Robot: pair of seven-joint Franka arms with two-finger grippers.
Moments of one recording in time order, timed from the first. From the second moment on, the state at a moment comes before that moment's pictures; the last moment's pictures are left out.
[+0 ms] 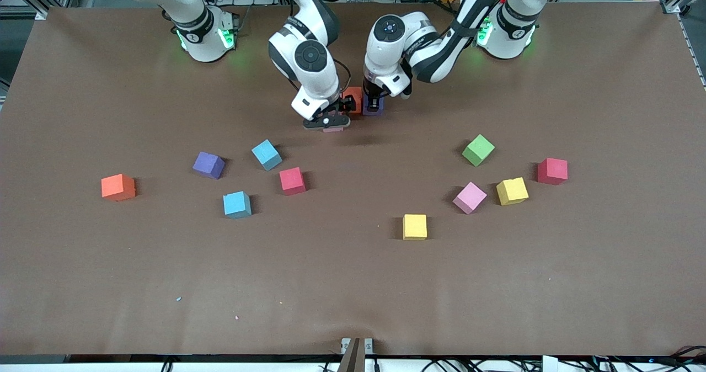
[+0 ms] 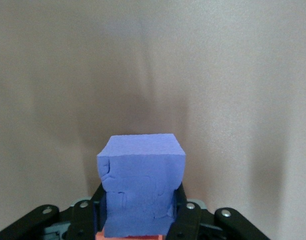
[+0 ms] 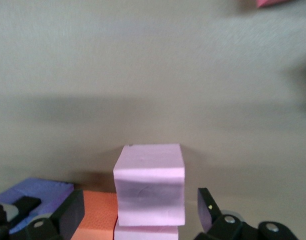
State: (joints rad) left arm -0.61 0.36 -0.43 -2.30 0.09 2.68 -2.63; right arm 0.86 0.33 0.01 -2.11 0.19 2.40 0.69
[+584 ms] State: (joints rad) left arm -0.61 0.36 -0.43 -2.30 0.09 2.68 -2.65; right arm 0.68 0.31 0.01 -2.12 0.19 2.37 0.44
